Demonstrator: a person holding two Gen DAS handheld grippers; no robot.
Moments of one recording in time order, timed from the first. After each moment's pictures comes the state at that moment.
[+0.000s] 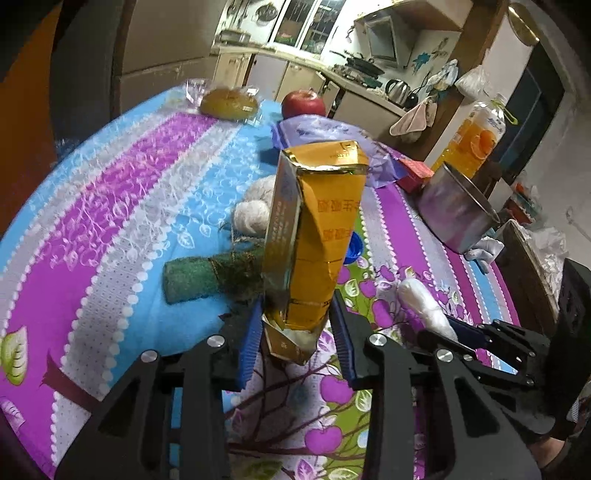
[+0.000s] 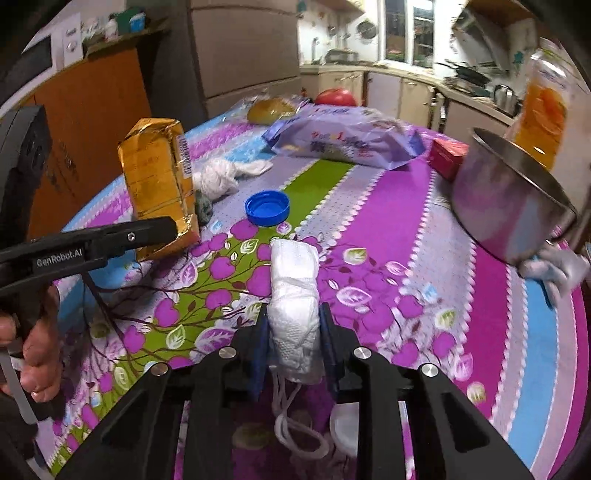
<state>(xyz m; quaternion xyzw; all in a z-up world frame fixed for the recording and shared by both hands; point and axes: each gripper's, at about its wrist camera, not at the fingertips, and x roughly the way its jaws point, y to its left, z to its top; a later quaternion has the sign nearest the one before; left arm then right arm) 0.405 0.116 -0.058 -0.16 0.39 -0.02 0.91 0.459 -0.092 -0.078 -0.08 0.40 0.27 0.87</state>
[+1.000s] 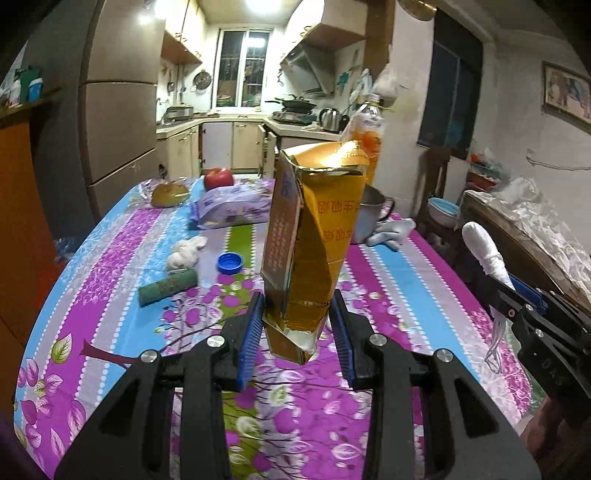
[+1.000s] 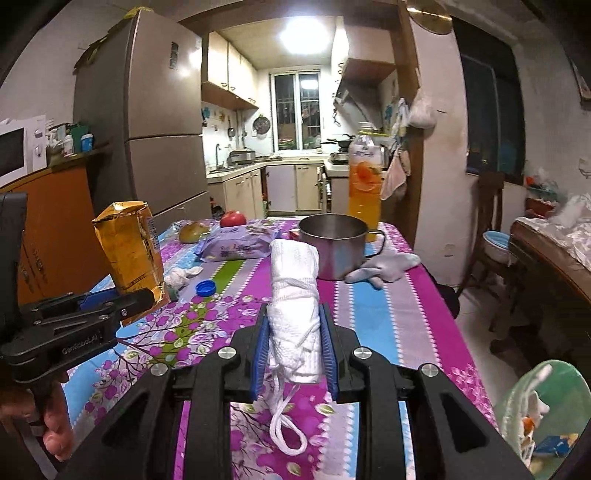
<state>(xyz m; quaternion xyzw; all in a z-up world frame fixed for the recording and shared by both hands) 0.288 -0.005 0.024 -0.03 0.29 -0.07 0.95 0.264 -0.222 0.027 0.01 0.23 0.10 0.97</state>
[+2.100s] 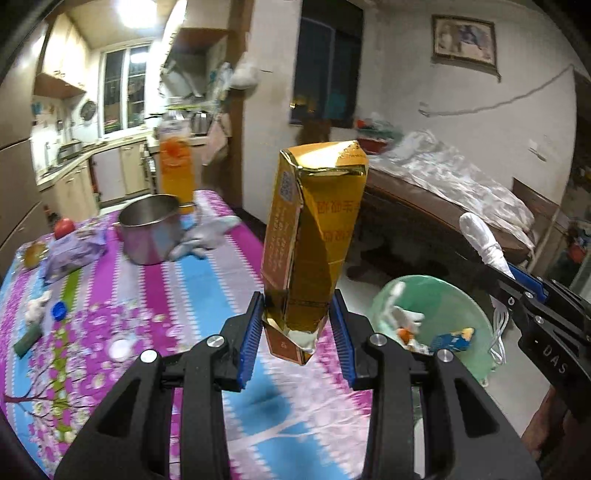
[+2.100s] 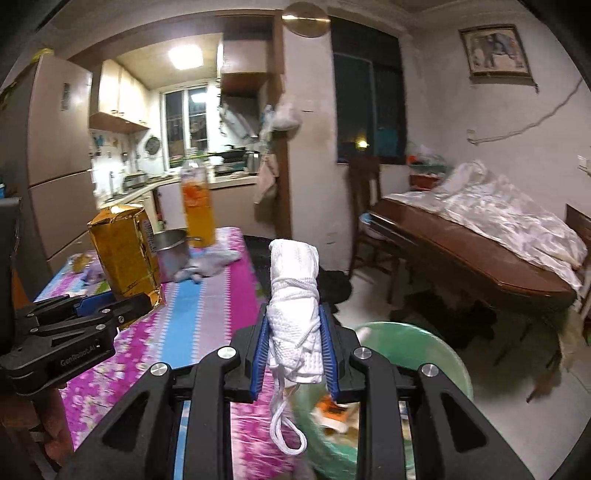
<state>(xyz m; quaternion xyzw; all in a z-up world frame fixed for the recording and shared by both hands) 0.257 -0.239 0.035 0.05 0.28 -0.27 0.92 0.135 -0.453 0.049 0.05 0.22 -0.12 0.97</state>
